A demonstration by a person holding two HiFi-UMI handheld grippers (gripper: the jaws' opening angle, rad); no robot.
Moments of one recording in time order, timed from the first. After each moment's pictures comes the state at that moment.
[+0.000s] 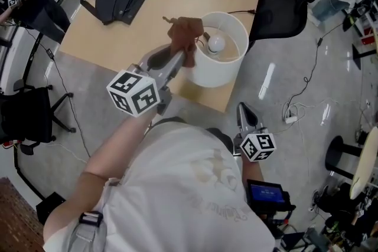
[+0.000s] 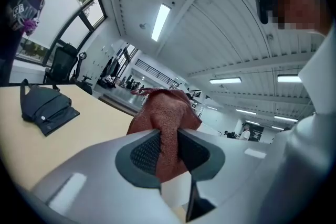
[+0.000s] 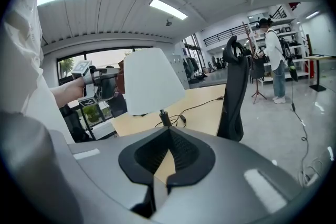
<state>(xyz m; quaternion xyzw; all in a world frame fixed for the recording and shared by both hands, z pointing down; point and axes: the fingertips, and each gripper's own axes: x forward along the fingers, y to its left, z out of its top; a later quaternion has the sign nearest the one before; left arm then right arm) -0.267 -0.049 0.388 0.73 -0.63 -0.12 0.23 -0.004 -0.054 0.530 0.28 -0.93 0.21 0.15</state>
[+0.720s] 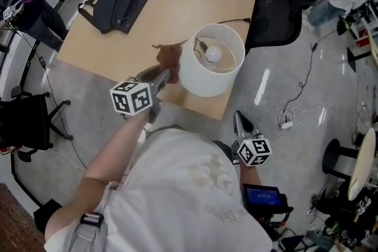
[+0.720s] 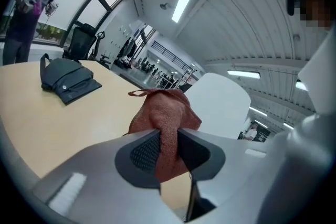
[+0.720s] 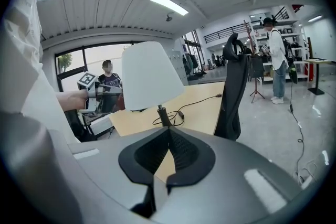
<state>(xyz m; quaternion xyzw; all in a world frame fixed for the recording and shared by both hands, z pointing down) -0.297 -0.034 0.495 0.68 -0.64 -0.07 0.35 -0.002 -0.057 0.541 0.28 -0.92 0.21 0.18</state>
